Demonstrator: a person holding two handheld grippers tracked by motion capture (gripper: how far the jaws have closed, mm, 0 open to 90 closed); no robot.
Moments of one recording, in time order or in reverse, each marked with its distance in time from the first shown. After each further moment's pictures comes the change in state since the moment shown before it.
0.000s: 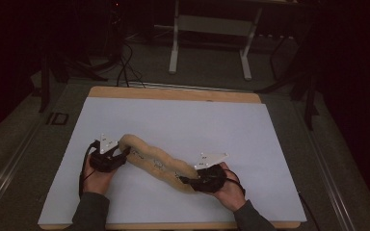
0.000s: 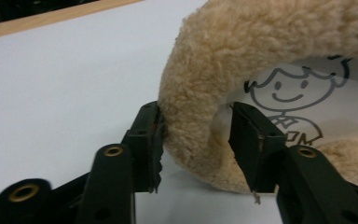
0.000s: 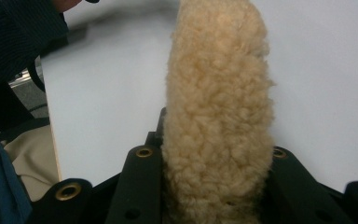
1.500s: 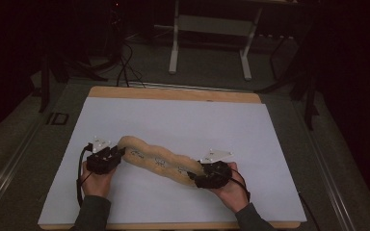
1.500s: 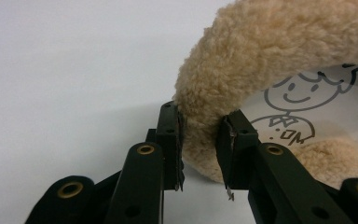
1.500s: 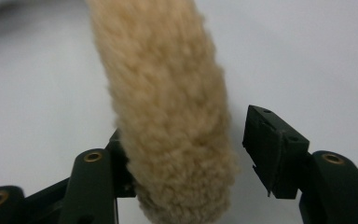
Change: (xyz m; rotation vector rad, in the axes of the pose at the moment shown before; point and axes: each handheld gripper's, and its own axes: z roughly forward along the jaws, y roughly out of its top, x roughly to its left) left arm 0.003 -0.007 -0.008 0.009 -0.005 -0.183; right arm -0.015 -0.013 -0.001 0.052 -0.239 0.123
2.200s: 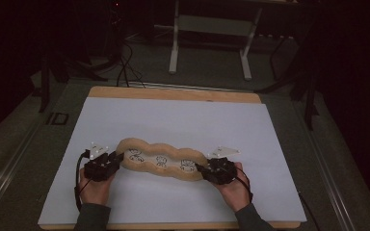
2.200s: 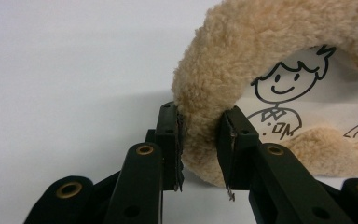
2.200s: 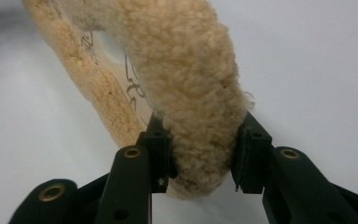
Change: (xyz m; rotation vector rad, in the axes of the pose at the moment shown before) left arm -0.011 -0.009 -0.018 0.004 0.013 -0.034; right arm -0.014 -0.004 -0.005 -0.026 -0.092 0.116
